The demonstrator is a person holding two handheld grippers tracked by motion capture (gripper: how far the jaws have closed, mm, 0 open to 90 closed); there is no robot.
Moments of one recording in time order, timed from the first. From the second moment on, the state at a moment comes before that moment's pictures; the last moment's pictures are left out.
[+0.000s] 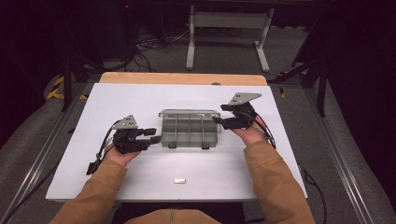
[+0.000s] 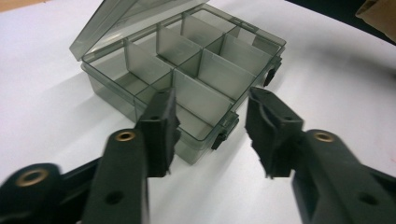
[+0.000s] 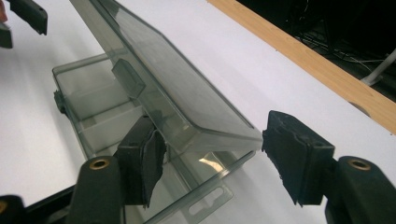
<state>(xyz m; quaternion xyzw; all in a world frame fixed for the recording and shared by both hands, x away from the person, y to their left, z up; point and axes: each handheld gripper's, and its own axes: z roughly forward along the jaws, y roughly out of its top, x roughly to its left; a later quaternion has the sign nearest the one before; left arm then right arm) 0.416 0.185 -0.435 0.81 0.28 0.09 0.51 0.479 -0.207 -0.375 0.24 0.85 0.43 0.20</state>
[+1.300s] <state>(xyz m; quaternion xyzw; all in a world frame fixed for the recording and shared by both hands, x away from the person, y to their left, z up) 0.396 0.217 -0.430 0.78 0.28 0.15 0.54 0.541 -0.199 -0.369 0.28 0.84 0.43 0.20</state>
